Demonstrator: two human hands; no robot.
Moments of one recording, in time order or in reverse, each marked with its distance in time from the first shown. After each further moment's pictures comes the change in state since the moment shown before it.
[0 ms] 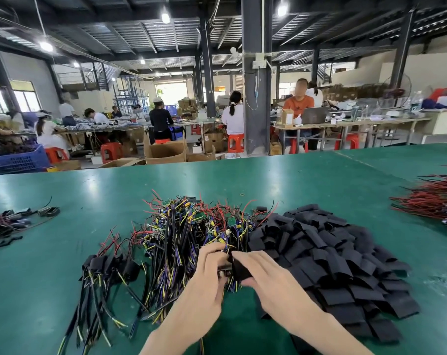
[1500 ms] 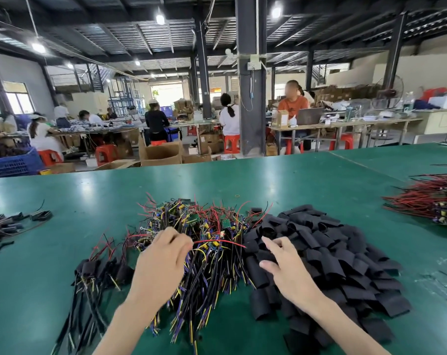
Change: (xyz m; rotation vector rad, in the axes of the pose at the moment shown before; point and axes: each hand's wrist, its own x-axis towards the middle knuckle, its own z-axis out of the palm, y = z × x) left_hand 0.027 -0.027 -0.049 0.480 0.160 -0.118; right_hand 0.002 0.054 0.003 0.228 -0.095 0.531
